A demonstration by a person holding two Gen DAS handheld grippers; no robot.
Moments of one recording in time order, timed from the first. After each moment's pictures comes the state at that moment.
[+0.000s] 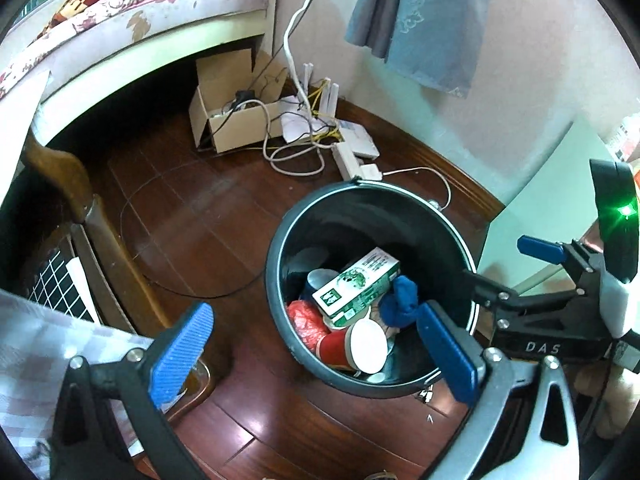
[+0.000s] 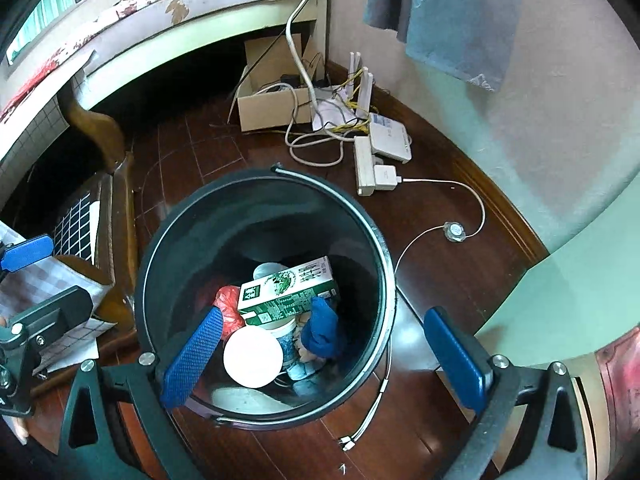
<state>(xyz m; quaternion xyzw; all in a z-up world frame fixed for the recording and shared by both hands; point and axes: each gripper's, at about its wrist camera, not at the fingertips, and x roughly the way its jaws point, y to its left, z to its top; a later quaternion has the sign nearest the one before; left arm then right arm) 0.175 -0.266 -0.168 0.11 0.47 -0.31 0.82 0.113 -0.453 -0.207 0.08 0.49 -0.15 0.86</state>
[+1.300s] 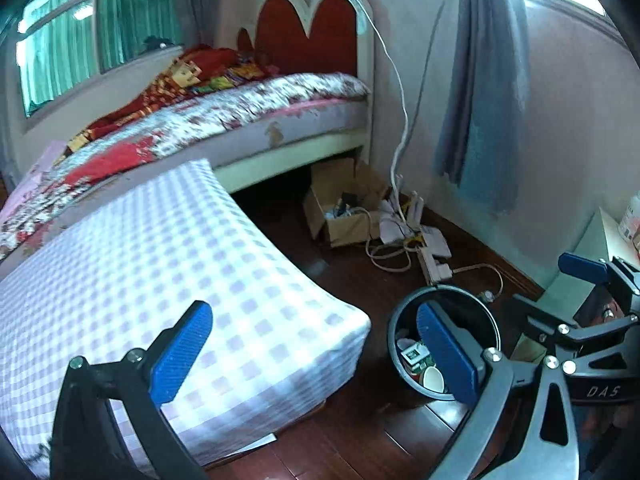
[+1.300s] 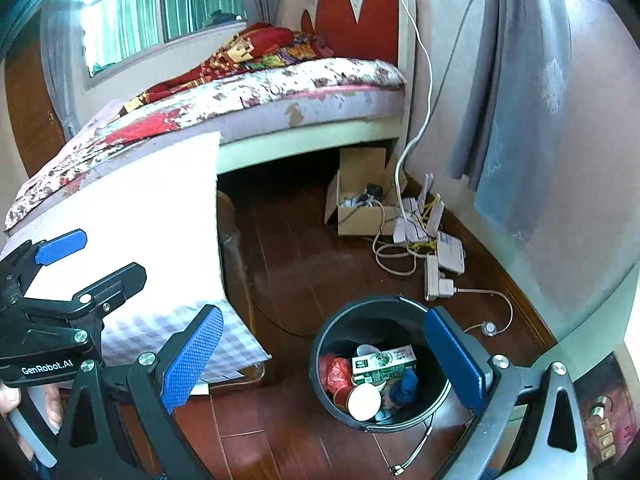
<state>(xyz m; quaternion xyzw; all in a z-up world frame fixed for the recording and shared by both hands) 0.131 -0.135 -0.007 0.09 0.32 -0.17 0.93 0.085 -0.317 -0.019 0.04 0.35 -0.05 0.93</state>
